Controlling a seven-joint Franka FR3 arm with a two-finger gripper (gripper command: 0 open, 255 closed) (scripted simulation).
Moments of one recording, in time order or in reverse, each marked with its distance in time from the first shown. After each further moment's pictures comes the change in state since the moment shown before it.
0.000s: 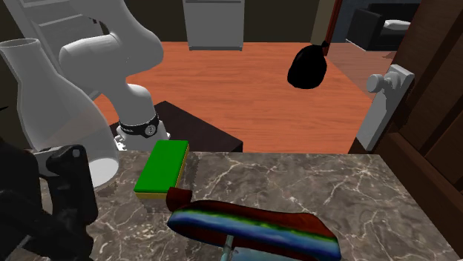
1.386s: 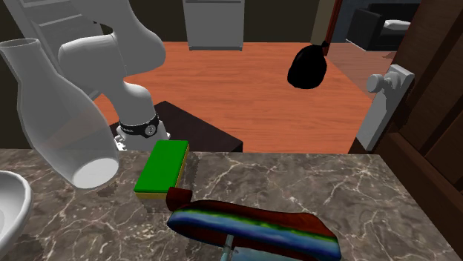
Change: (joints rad) arm -0.188 0.318 -0.170 0.247 0.222 -0.073 -0.435
